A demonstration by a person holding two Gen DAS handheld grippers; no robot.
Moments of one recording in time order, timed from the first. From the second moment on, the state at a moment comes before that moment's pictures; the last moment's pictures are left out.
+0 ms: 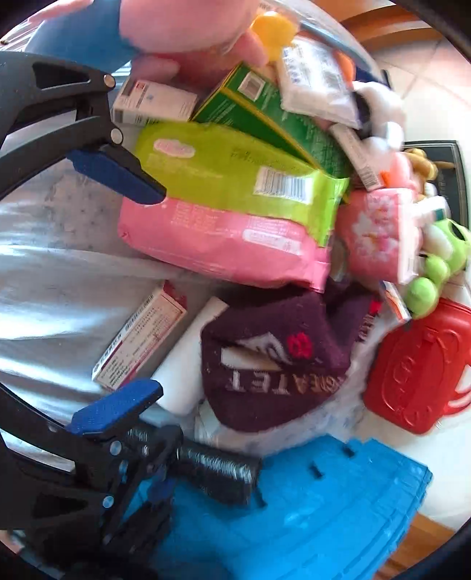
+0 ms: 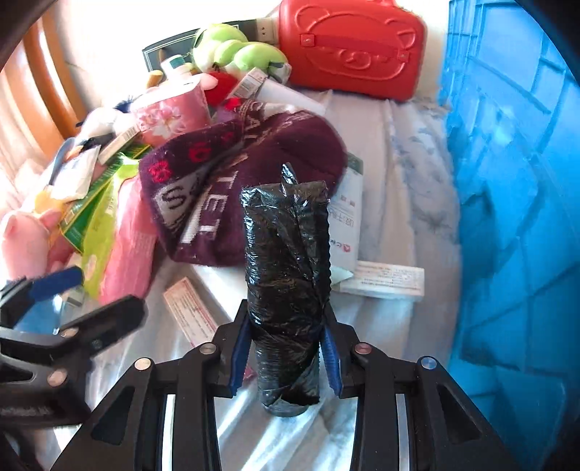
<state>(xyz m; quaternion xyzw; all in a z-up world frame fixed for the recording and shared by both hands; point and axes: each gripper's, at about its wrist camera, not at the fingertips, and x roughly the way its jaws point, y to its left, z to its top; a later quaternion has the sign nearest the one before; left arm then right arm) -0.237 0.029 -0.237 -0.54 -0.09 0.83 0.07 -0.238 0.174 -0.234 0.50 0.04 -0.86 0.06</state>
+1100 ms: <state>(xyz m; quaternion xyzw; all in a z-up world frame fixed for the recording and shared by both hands) -0.177 0.047 -0.234 -0.54 -0.06 0.83 0.12 -0.146 0.147 -0.214 0.51 0.09 -0.85 0.03</state>
